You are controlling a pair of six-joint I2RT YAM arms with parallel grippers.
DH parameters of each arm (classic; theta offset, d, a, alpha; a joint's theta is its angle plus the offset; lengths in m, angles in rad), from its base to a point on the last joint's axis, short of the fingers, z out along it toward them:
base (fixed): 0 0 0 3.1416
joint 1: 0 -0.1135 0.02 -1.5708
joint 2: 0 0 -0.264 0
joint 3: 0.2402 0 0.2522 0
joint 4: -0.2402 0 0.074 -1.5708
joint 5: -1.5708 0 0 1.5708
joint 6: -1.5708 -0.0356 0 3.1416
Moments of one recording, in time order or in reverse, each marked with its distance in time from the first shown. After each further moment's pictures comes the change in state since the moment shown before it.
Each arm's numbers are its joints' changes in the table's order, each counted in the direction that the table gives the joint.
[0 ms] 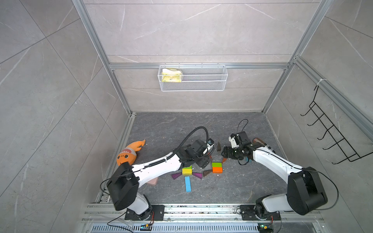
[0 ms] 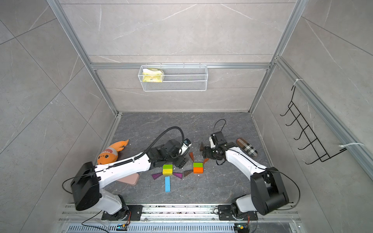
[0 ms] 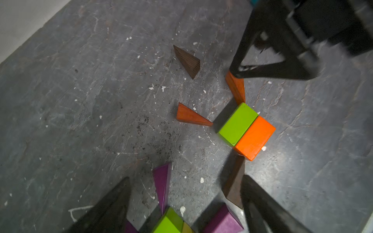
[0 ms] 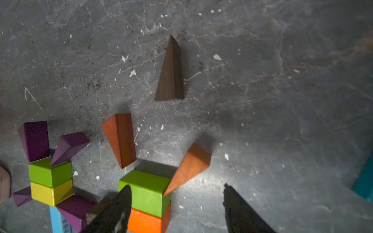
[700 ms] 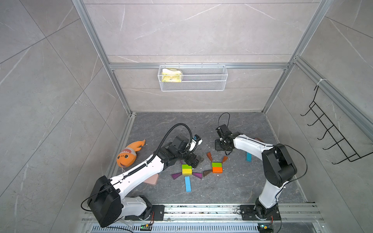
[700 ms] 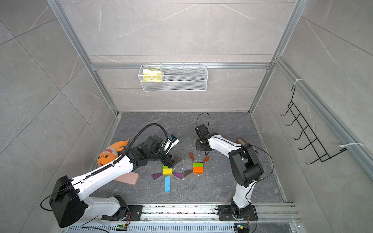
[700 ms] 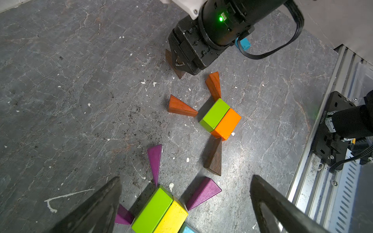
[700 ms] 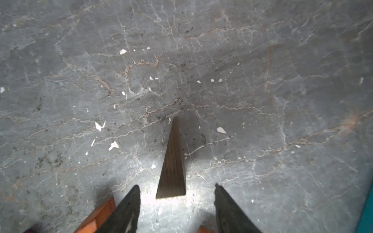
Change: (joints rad) left arm -0.185 0.161 -0.109 -0.019 -0.336 0.003; right arm -0.105 -0.345 0.287 -0.029 -0.291 -0.085
